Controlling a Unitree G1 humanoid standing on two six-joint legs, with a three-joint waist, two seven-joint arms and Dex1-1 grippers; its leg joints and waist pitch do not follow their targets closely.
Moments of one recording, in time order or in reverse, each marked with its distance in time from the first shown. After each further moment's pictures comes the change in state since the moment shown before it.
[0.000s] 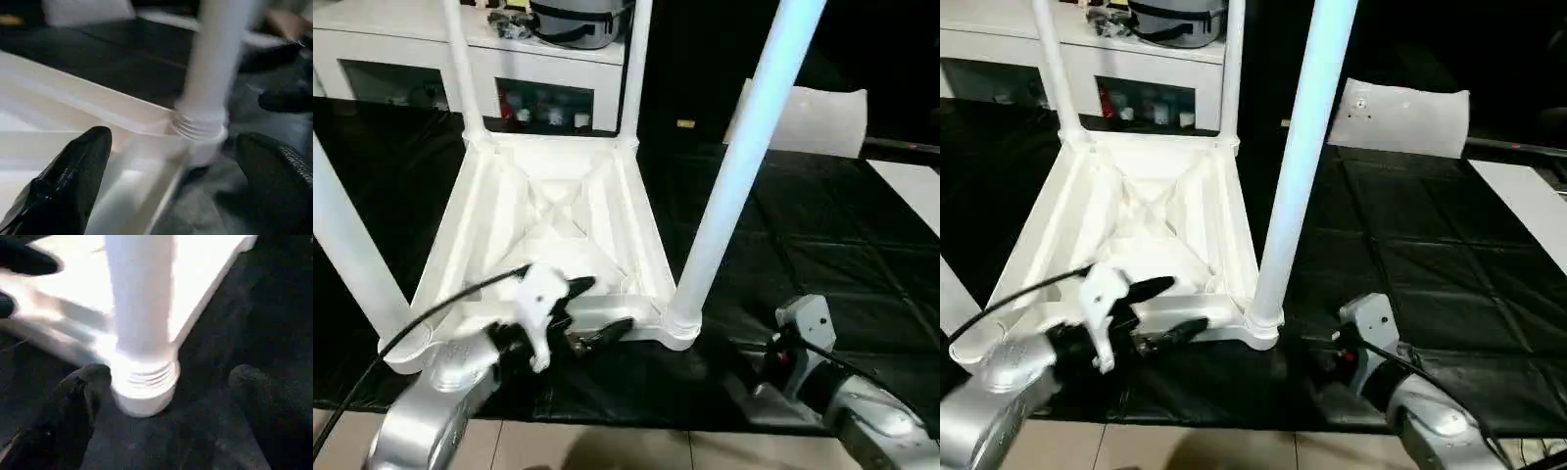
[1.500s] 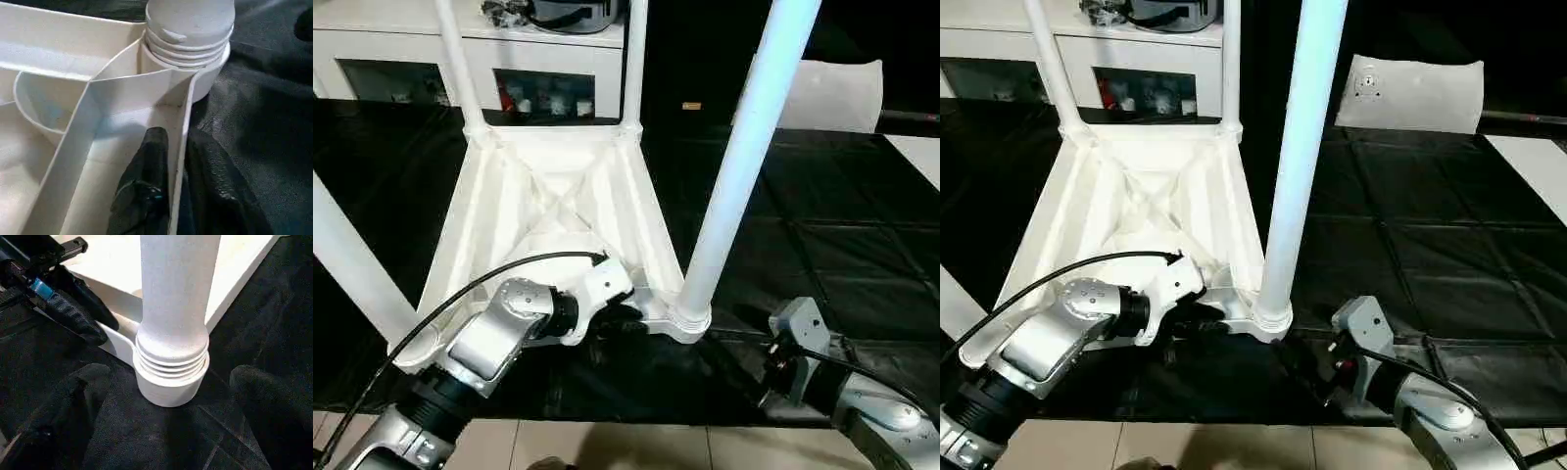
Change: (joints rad) left arm -0.348 -0.018 -0.262 0.325 0.201 0.087 -0.169; right arm -0.021 -0.051 0.025 0.009 -0.037 -0.027 0.051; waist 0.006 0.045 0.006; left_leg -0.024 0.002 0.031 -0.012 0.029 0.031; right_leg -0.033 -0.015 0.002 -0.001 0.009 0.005
